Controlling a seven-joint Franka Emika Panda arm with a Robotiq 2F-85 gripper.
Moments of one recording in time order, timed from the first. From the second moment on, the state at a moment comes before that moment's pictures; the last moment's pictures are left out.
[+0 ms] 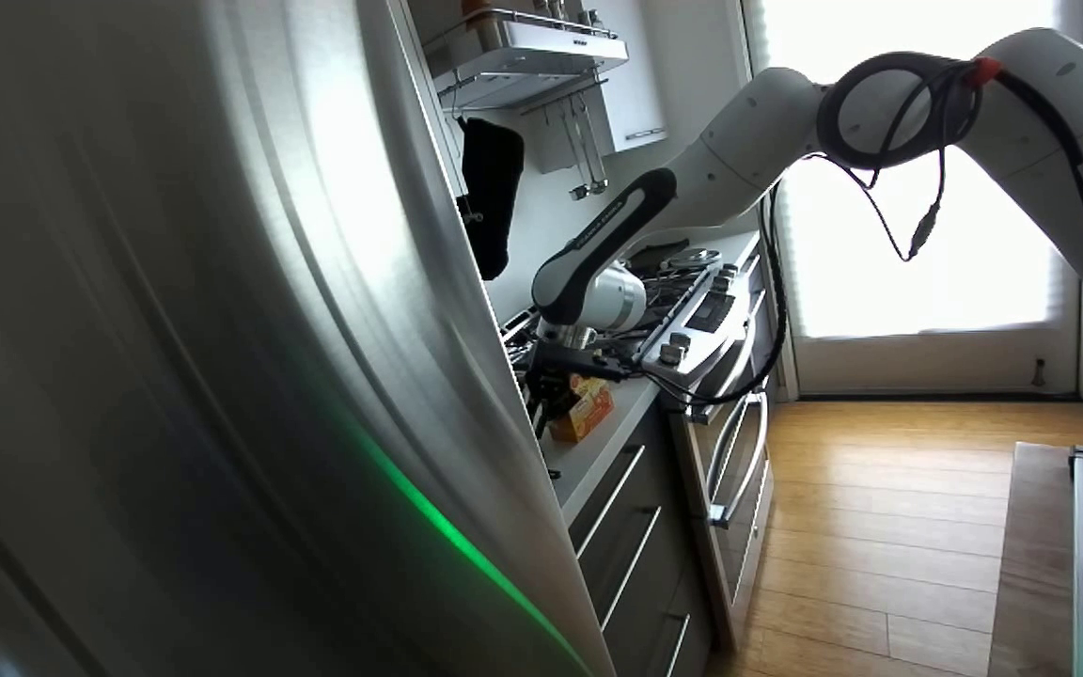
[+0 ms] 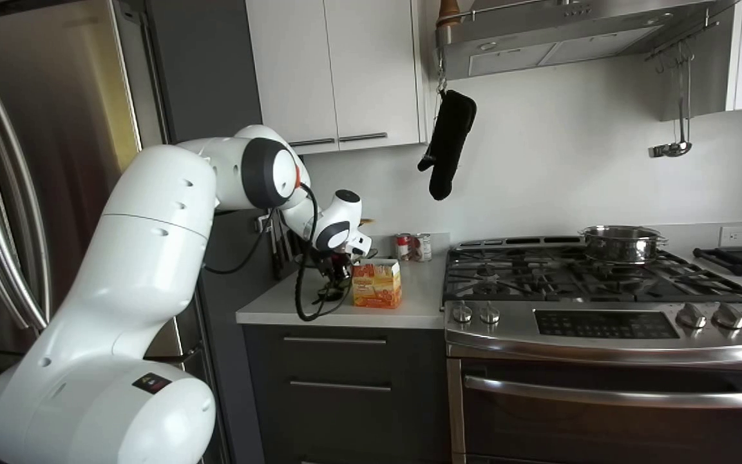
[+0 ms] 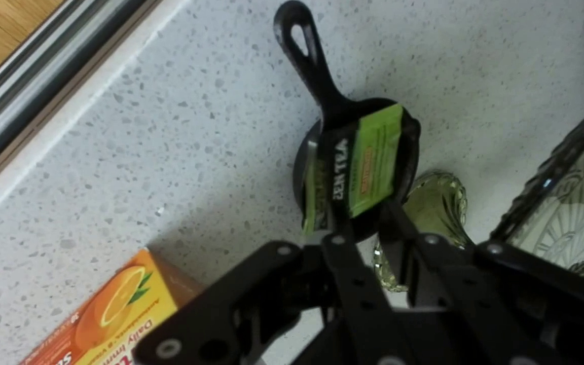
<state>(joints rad) 0.11 0.52 0.15 -1.67 0.56 2.57 0.29</state>
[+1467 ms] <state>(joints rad) 0.18 0.19 0.14 -1.81 0.10 2.06 0.22</state>
